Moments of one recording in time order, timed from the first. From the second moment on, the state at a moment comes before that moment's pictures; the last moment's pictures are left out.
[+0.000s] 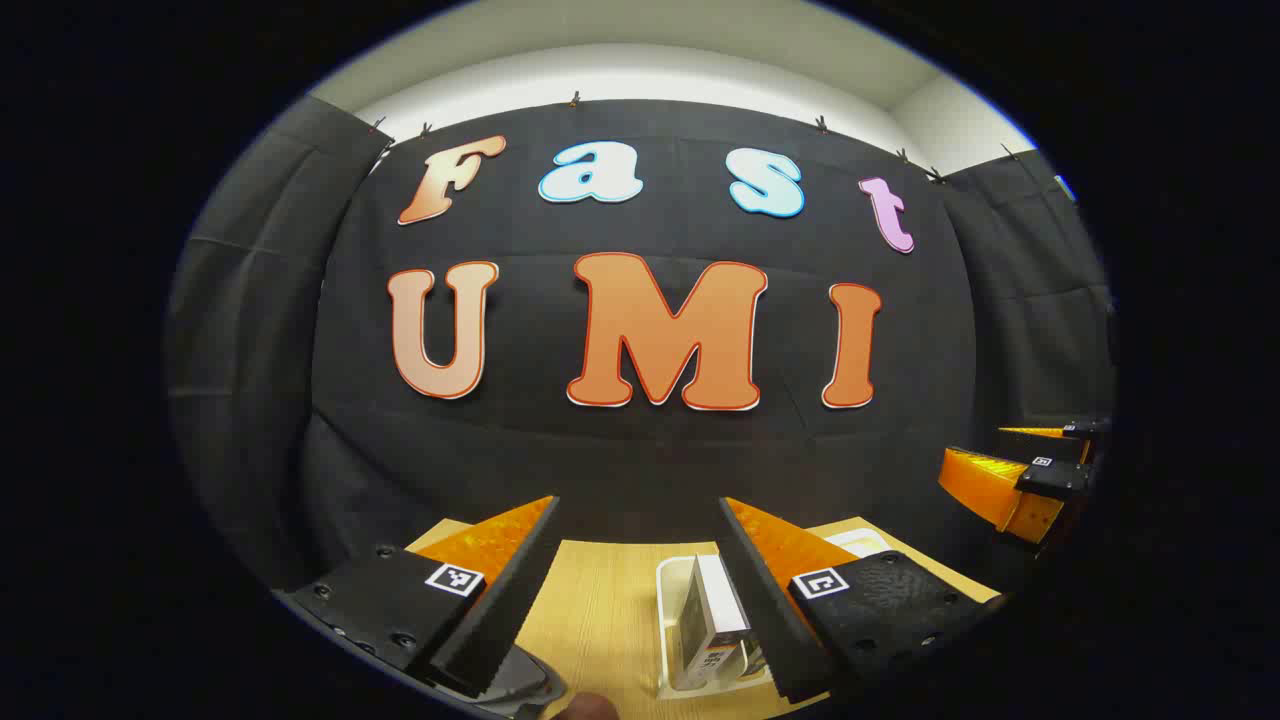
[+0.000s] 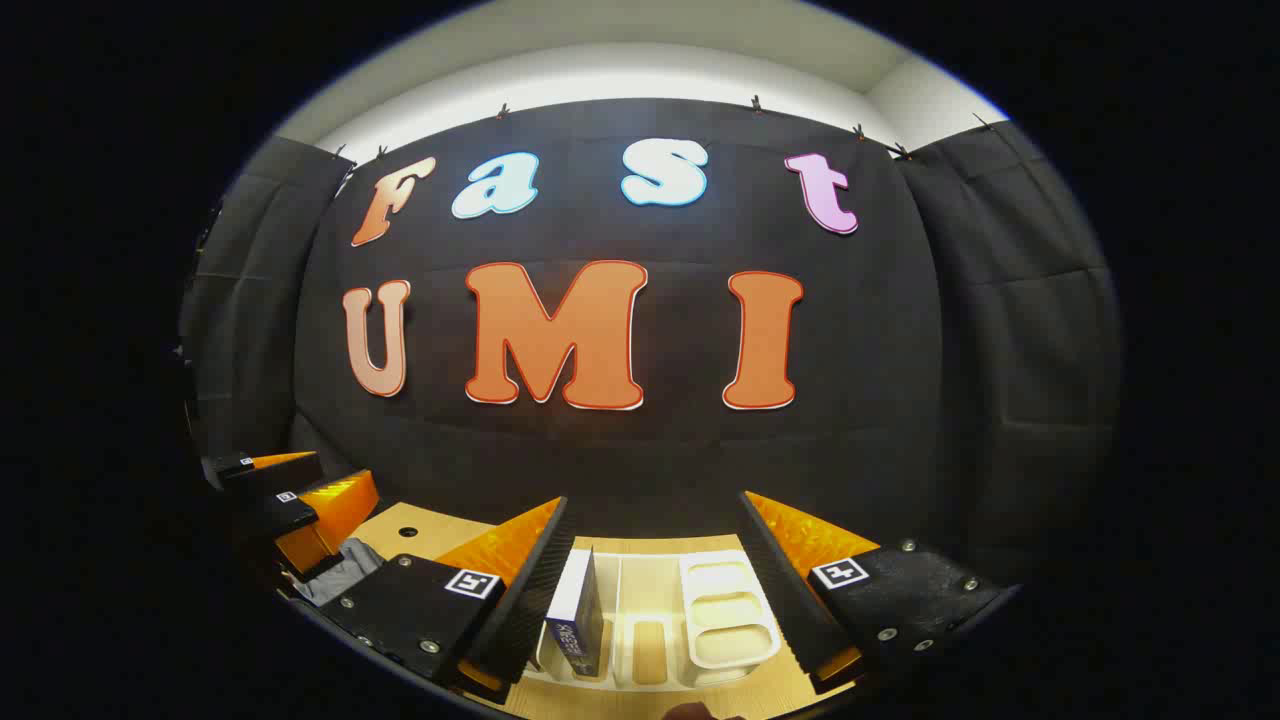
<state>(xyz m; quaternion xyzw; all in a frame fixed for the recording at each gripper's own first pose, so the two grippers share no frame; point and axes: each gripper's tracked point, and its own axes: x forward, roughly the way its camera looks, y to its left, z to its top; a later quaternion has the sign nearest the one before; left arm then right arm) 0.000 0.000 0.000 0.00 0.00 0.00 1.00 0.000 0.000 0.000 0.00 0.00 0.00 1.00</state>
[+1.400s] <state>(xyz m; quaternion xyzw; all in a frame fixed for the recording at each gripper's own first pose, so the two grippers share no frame) -0.004 0.005 -0.004 0.03 0.00 0.01 1.00 -0.003 0.003 -0.007 -0.01 0.01 0.00 1.00</state>
